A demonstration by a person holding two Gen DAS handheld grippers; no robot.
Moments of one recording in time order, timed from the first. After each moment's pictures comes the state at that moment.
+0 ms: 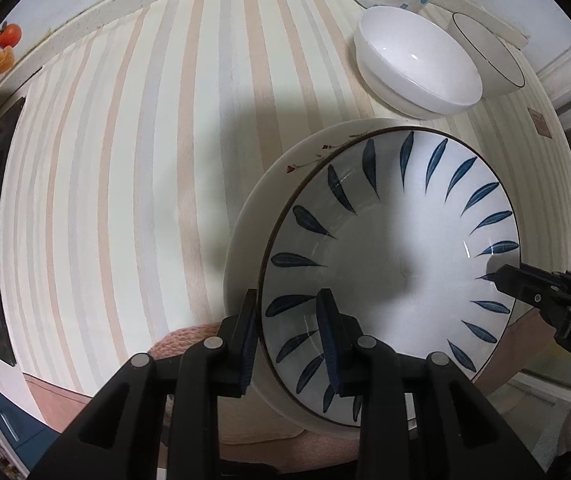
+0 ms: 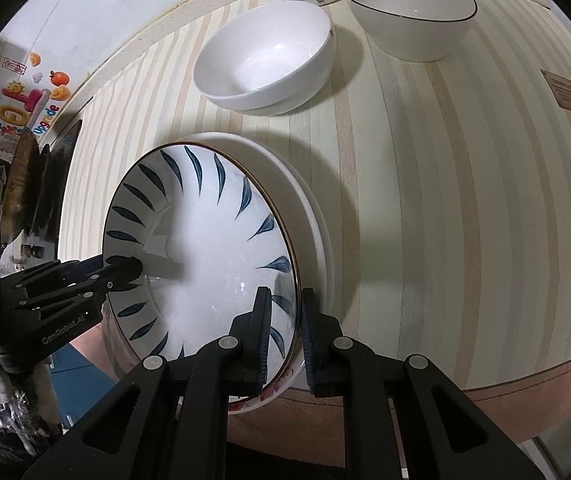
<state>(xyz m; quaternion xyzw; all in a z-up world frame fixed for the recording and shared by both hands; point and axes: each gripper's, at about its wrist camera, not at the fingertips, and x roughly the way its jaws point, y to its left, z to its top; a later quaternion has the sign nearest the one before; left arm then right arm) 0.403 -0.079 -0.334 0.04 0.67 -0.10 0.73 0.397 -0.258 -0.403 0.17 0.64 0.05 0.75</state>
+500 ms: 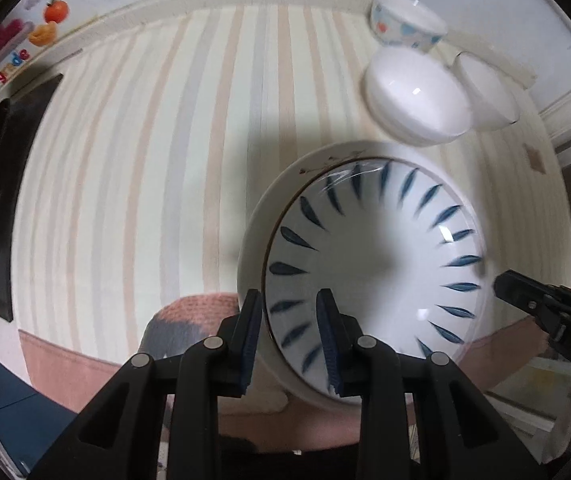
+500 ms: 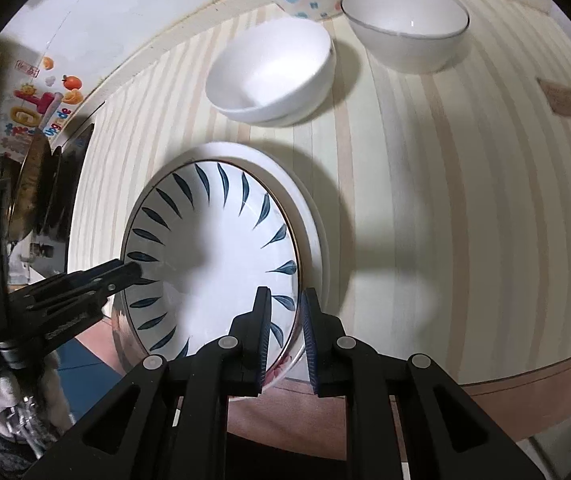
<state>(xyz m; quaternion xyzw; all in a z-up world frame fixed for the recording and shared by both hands) 0.380 -0.046 -0.294 -0.01 0.64 -0.07 0.76 0.390 -0.268 -0.377 0.16 0.62 0.07 0.77</state>
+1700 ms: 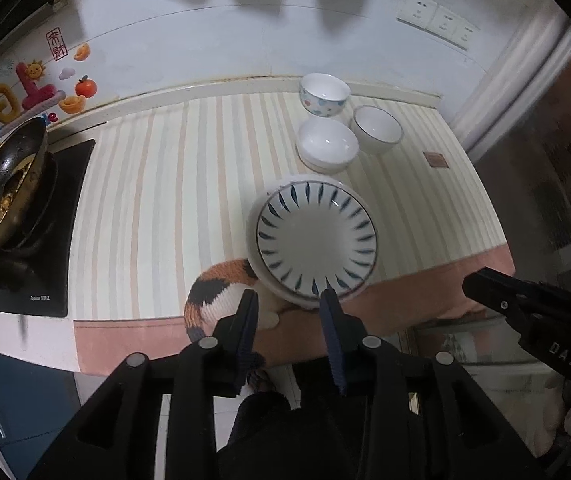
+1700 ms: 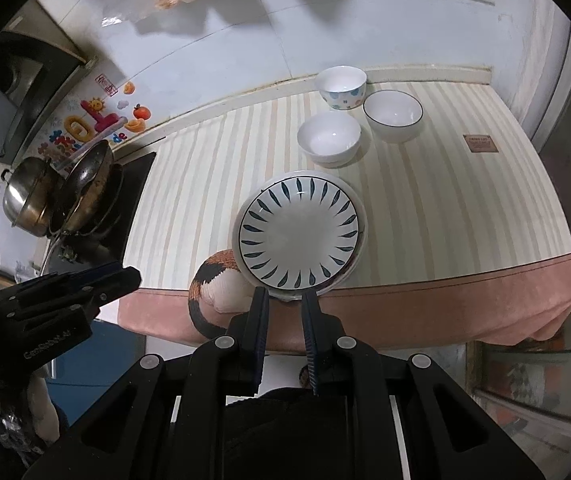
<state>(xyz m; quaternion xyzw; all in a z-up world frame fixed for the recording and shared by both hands) 0.278 -0.025 -0.145 0.00 0.56 -0.14 0.82 0.232 -0.201 -0.198 0.15 0.53 0.03 0.84</state>
